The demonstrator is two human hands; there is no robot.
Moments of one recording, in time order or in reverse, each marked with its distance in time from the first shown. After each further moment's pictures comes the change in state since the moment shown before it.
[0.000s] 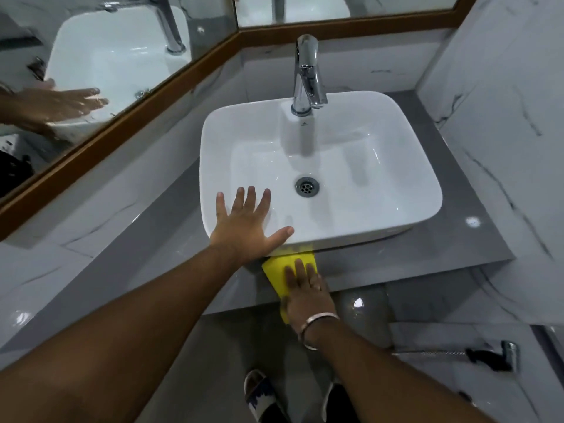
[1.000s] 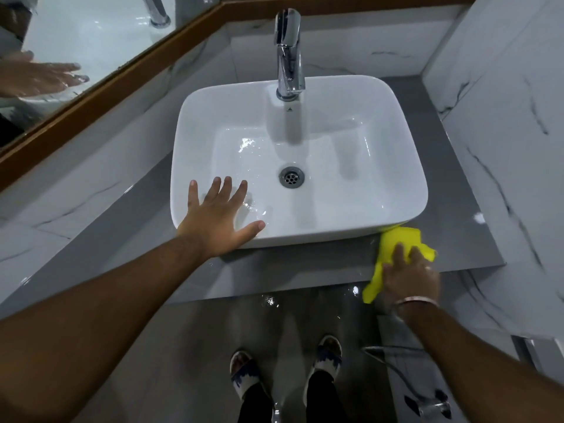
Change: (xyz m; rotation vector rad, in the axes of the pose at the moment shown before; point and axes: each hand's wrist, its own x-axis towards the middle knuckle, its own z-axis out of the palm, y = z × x) left_hand 0.001 0.008 -0.008 0.061 -0.031 -0.004; right_hand -0.038 0.209 -0.089 -0.266 -0.034 0.521
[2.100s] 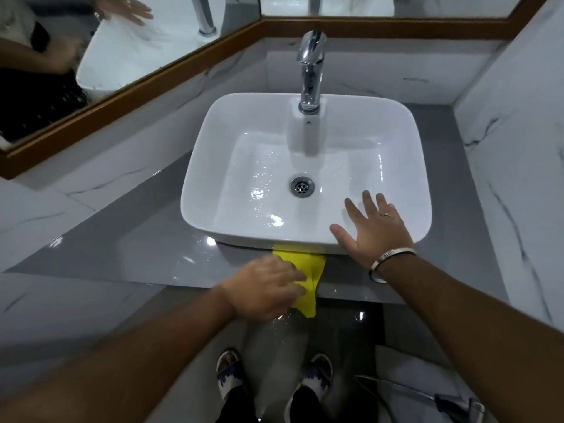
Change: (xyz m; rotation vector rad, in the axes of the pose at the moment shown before) left_hand -0.054 0.101 0.048 -0.174 0.320 0.619; right_hand 0.052 -0.054 -0.119 0.019 0.149 -0.538
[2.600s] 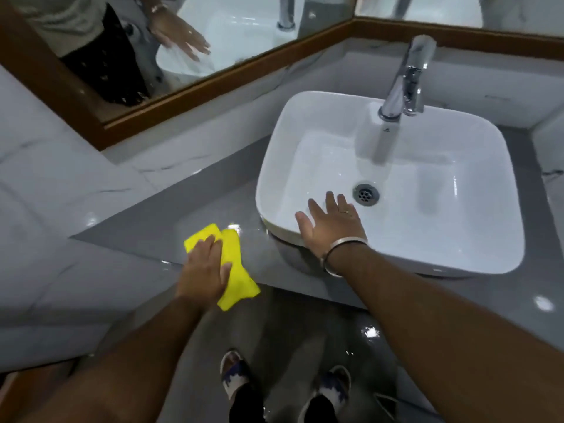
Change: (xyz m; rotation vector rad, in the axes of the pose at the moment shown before) left_hand -0.200 -0.088 0.026 0.102 -0.049 -1.061; right_hand 0.049 -0.194 0.005 0.137 -0.125 -0.098
